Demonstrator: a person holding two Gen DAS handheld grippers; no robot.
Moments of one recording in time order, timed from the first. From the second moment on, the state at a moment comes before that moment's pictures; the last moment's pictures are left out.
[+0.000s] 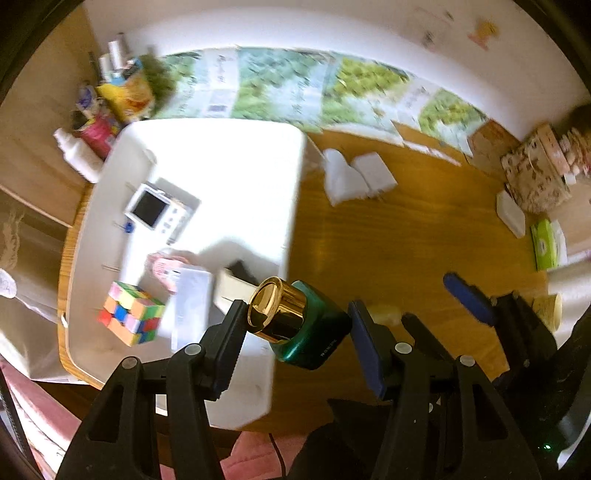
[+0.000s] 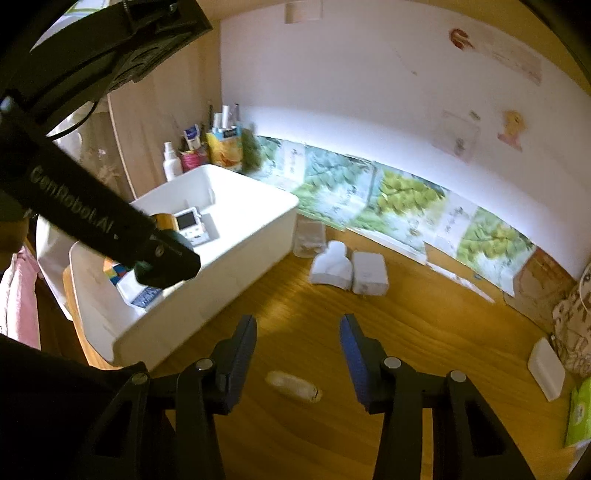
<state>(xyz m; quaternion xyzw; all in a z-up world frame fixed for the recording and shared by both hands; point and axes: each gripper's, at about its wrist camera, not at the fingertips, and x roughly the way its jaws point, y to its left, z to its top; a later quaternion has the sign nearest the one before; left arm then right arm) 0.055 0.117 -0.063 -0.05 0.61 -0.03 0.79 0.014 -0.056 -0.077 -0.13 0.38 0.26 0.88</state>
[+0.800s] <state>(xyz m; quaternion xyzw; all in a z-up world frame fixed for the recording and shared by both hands) 0.036 0.223 -0.083 -0.05 0.61 0.02 0.79 0.014 -0.041 -0.151 -0.07 0.52 0.16 0.84</state>
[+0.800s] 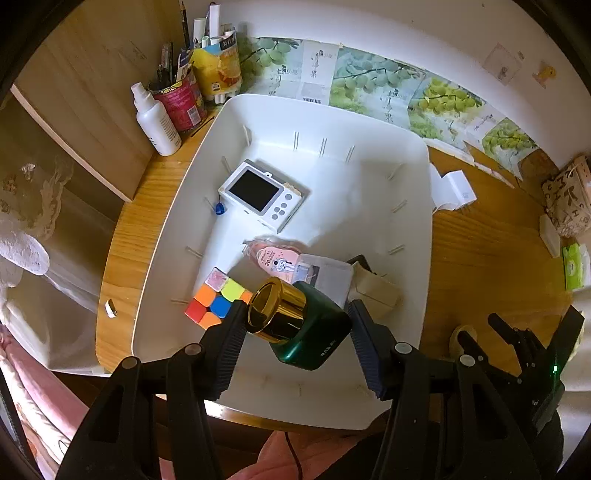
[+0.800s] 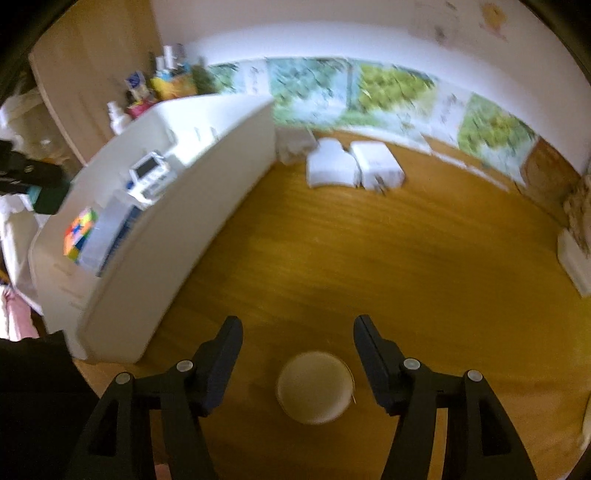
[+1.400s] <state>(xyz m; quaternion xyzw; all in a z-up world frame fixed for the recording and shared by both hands) 0.039 0.226 -0.099 -0.02 0.63 0.00 0.78 0.002 -0.063 -0.182 -0.01 0.59 0.07 0.81</state>
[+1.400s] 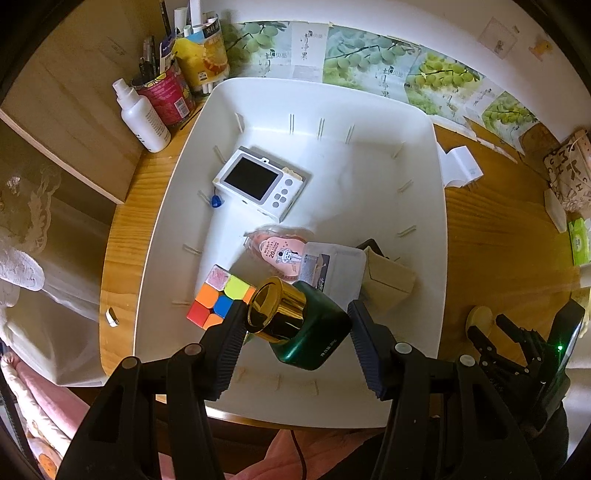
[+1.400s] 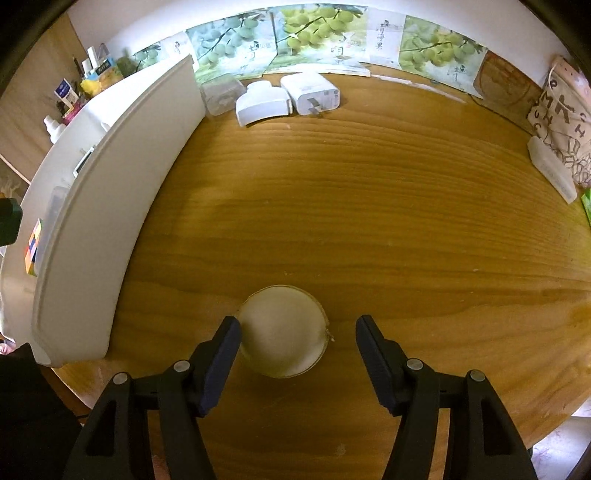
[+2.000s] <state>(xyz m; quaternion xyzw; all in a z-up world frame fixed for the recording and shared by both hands) 0.038 0.233 -0.115 -0.01 0.65 0.00 0.76 0.000 -0.049 -0.169 -0.01 0.57 0.09 0.82</state>
